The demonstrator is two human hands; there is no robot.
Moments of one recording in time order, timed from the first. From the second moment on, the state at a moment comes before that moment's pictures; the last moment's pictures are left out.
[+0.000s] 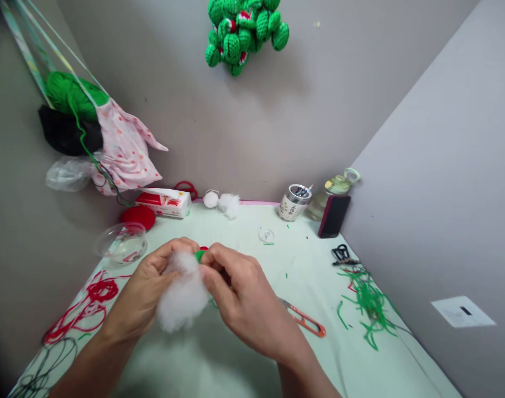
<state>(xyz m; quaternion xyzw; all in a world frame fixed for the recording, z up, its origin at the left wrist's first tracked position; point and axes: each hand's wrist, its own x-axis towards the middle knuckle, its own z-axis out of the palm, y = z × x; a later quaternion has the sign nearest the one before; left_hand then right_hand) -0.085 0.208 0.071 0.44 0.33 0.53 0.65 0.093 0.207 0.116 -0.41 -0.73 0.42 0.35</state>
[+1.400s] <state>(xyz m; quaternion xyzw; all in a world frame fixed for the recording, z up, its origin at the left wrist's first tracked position) -0.067 0.210 0.055 0.41 0.45 0.64 0.46 0.077 0.214 0.104 -0.42 -0.75 0.41 0.29</state>
